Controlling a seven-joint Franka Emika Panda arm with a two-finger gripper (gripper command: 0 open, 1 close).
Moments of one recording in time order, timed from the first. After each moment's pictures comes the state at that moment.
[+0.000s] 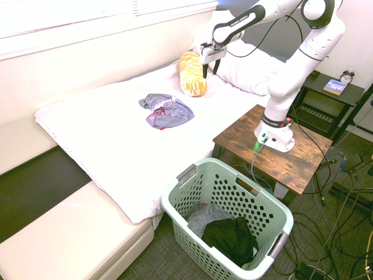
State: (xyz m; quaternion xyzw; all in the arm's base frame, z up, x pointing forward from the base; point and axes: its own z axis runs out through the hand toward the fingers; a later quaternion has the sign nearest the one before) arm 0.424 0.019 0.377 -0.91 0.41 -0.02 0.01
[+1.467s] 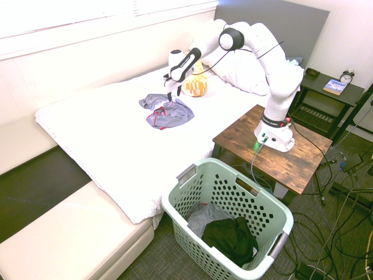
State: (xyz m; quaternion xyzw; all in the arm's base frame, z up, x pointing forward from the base) arm 0.696 0.035 0.069 -0.93 0.37 -0.04 -0.02
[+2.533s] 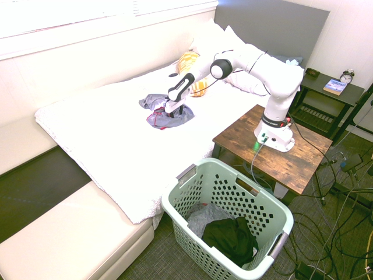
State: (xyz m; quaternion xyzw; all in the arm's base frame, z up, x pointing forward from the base) arm 0.697 0.025 -0.059 -0.93 0.37 0.02 -0.04
